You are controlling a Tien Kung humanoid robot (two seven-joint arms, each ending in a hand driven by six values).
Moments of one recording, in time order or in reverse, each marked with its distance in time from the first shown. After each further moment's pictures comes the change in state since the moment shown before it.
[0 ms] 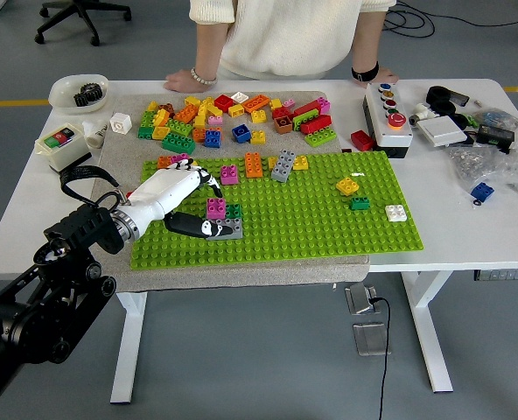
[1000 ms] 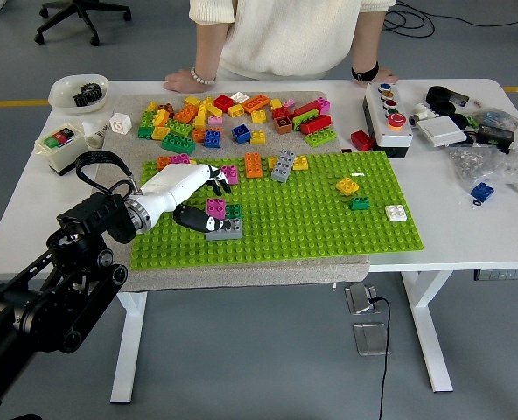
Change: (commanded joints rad) left arm -0.045 -0.041 -0.011 -0.003 0.000 -0.090 0.063; right arm 0.000 0.000 0.002 0.000 -0.001 0.000 0.001
